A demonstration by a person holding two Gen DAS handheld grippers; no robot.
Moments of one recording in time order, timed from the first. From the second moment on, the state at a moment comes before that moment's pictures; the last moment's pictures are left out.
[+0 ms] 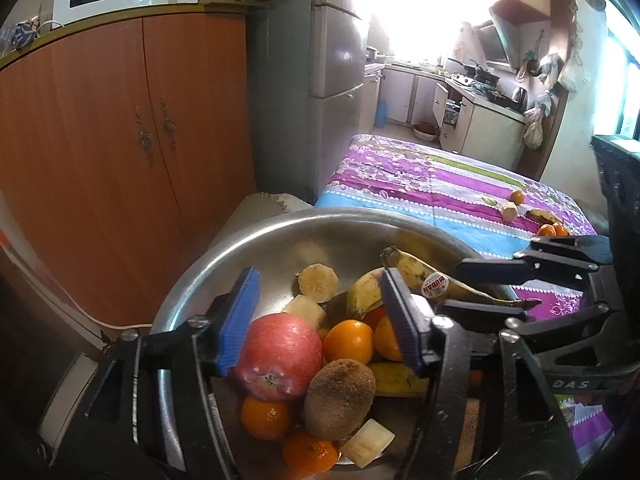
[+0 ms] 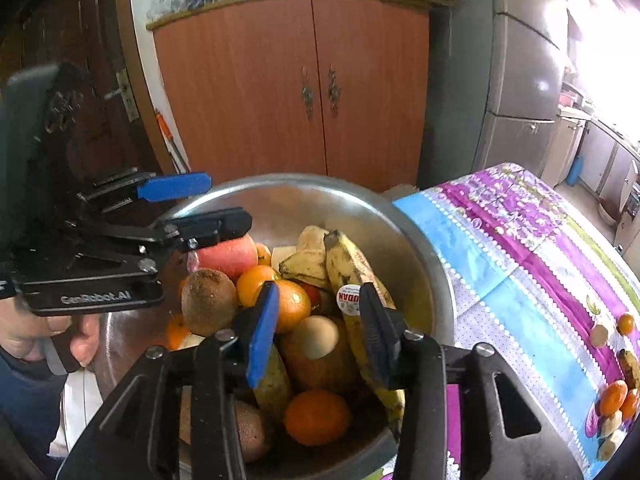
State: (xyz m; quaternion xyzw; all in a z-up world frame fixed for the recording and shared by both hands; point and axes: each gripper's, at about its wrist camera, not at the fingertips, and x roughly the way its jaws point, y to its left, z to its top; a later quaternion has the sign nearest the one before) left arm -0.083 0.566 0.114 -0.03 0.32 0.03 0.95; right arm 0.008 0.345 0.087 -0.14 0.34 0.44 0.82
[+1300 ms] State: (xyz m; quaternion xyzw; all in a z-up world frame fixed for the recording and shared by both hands) left arm -0.037 0.286 0.088 0.05 0.33 -0.26 0.90; right arm -0.020 -0.087 0.114 0.10 0.19 0.10 0.97
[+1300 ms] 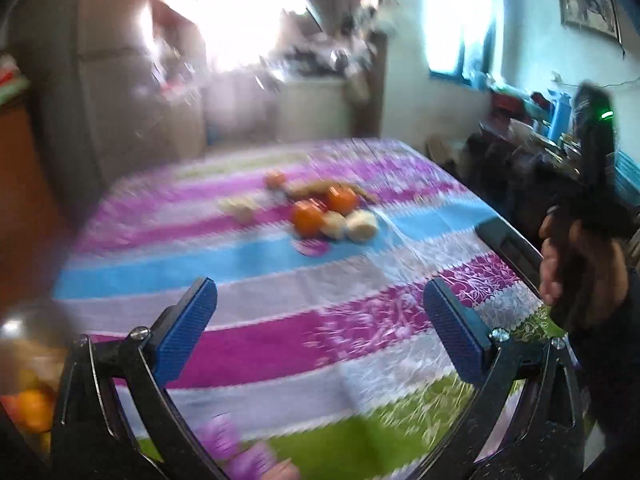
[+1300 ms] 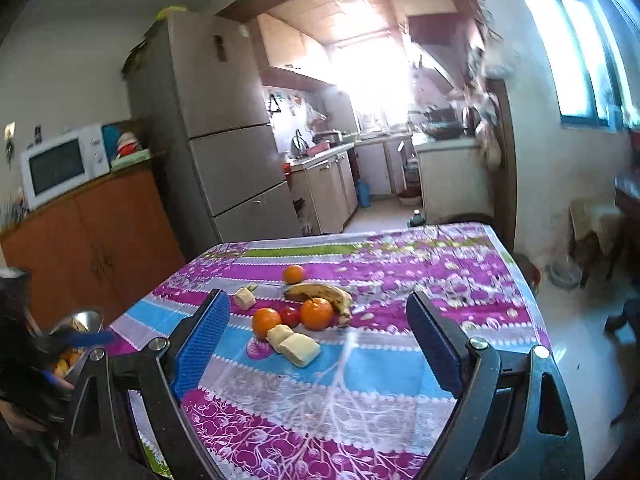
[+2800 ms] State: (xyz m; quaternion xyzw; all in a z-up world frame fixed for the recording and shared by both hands) left arm 0.037 0.290 0.046 -0.04 0.39 -0.25 0.89; right arm 0.004 -0.060 0.081 0.03 0.29 0.19 0.94
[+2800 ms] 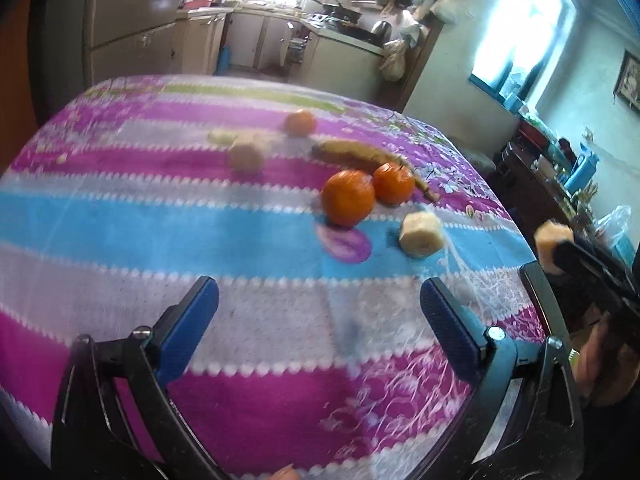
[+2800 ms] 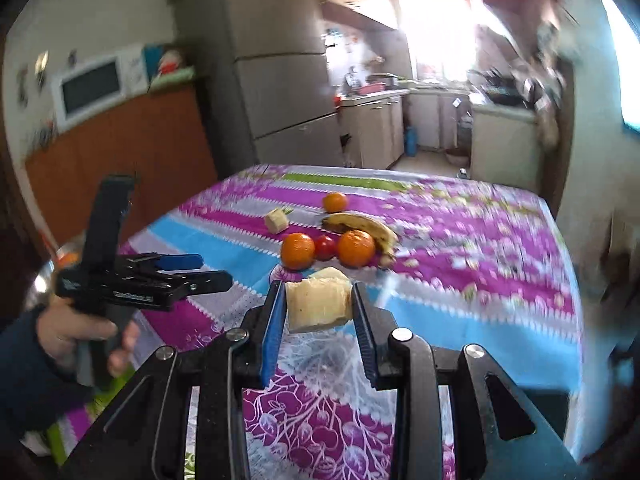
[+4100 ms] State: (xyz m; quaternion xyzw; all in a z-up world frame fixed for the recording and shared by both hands) left arm 0.108 0.234 0.025 0.03 0.41 -0.27 0.87; right arm 0.006 -0.084 0.072 0.10 0.29 0.19 0.93
